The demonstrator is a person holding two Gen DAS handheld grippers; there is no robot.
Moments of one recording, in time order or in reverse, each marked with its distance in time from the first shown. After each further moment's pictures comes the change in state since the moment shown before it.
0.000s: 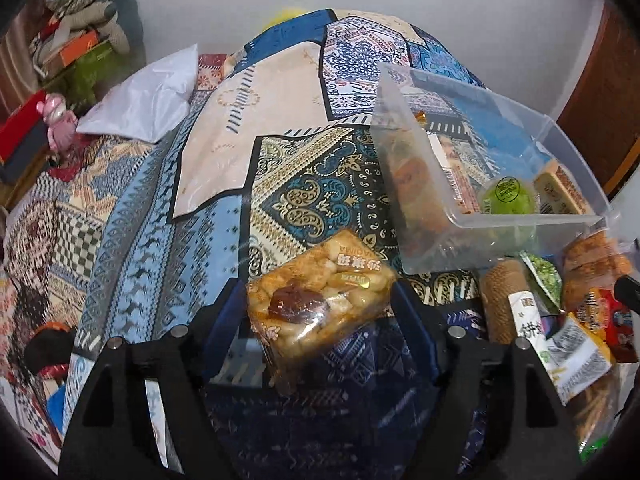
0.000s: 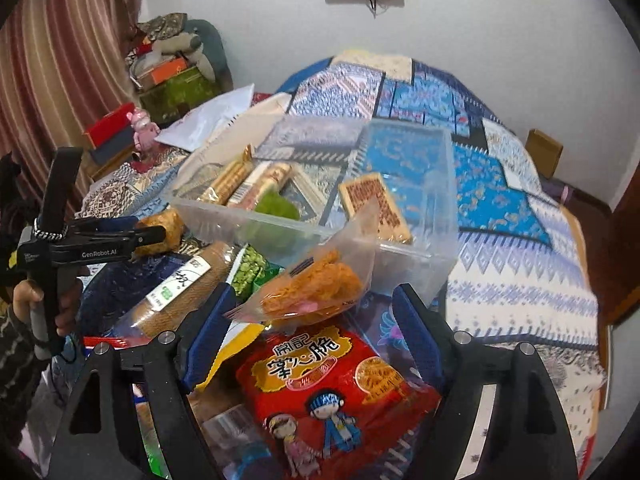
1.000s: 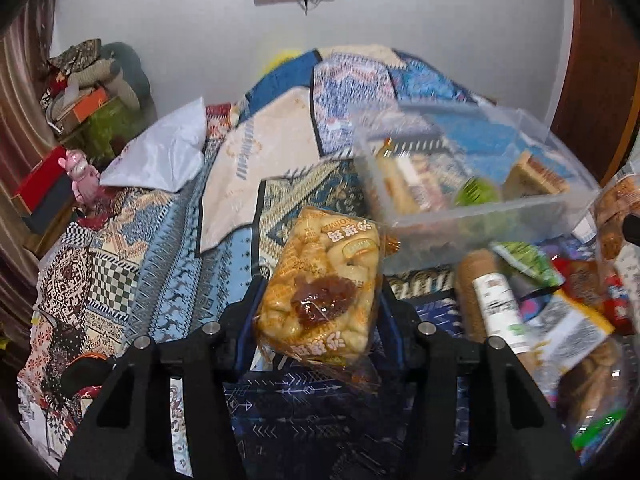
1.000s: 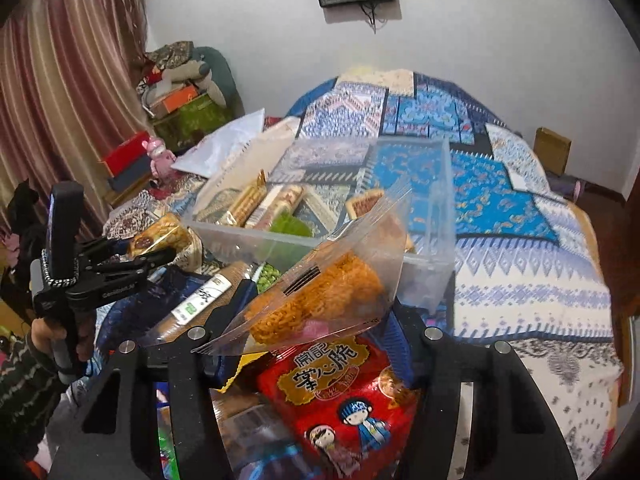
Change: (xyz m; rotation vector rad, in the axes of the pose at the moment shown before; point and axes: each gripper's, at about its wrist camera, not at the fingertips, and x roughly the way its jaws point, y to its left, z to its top) left arm -0.052 -0.025 -0.010 0.105 -0.138 0.086; right arm -0.033 0.001 -0.005 0.048 -0.098 0.069
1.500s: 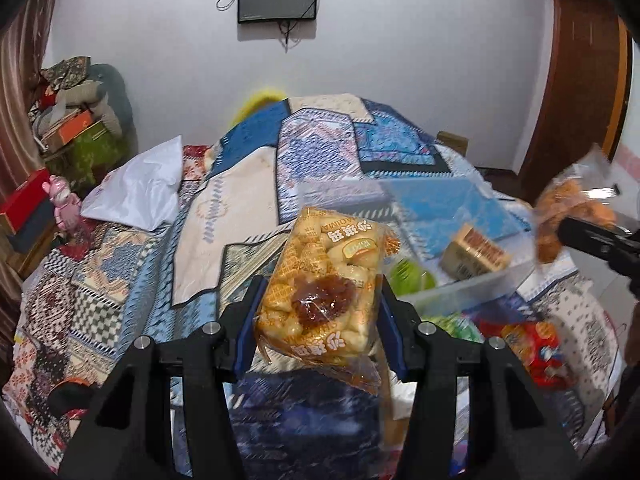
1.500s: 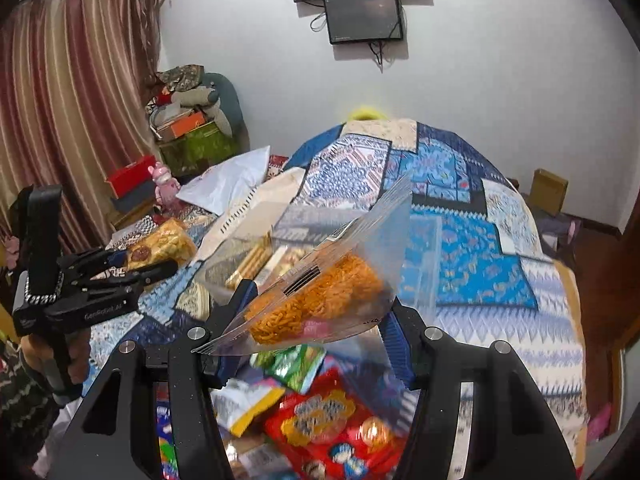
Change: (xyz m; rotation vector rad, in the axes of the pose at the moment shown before) left arm -0.034 -0.032 0.048 -0.021 -0.113 -0.104; right arm -0.013 0.003 0.049 -0.055 -0.106 -0.005
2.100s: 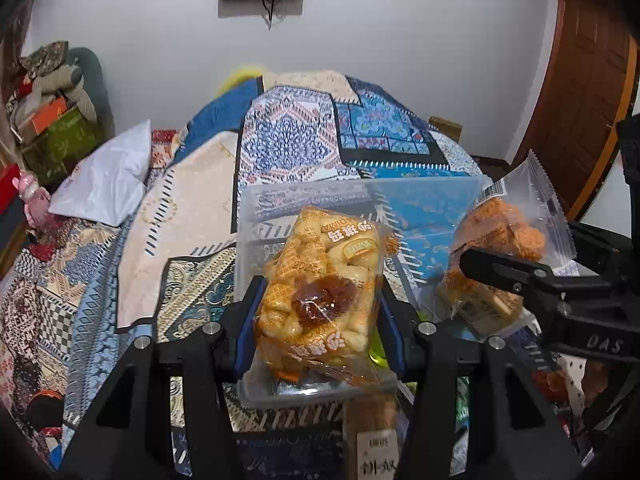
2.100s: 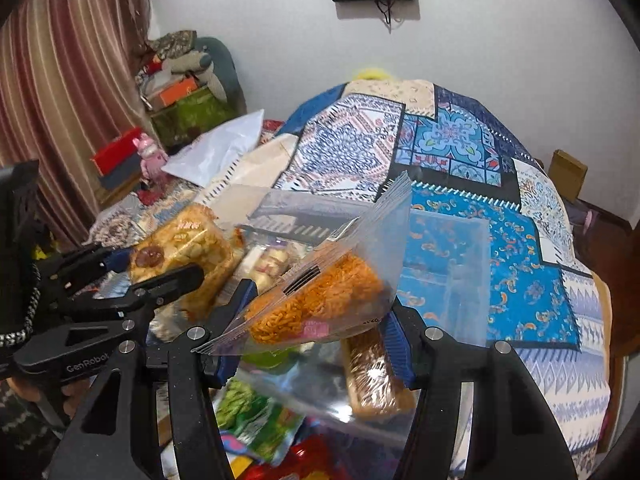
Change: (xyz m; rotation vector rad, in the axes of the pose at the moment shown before) left arm 0.082 -0.021 0.026 -0.014 0.085 -0.044; right arm 0.094 -0.014 0.017 -0.012 0.146 0.007
